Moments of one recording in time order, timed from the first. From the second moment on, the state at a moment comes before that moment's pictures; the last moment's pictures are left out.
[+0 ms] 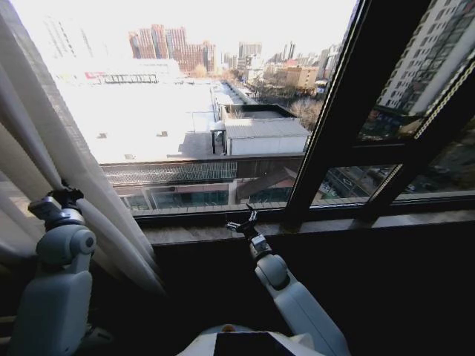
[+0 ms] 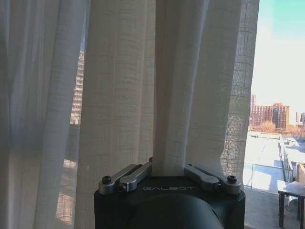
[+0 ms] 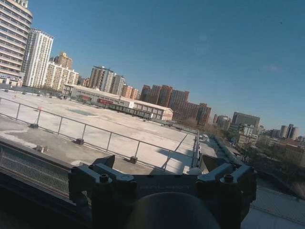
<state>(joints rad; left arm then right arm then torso) 1.12 -1.08 -0.89 -2.02 -0.53 0.46 -0.54 -1.14 1.30 0.07 1.81 -0.03 -0.07 0.14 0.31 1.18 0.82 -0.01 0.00</state>
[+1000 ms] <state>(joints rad) 0.89 -0.91 -1.02 -1.66 -0.57 0.45 -0.85 -1.14 1.30 0.06 1.80 -0.03 -0.04 0.13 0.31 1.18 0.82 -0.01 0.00</state>
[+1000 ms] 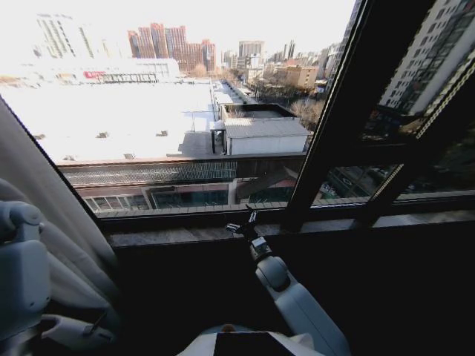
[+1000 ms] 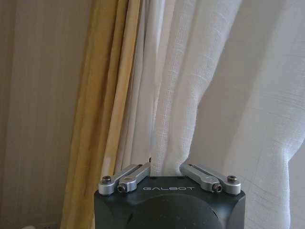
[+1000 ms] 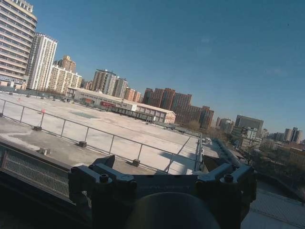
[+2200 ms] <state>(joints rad) 1.45 -1.10 -0.96 -2.27 -0.57 0.52 -0.38 -1.08 1.17 0.12 1.84 0.25 -0.21 0.16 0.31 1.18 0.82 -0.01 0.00</state>
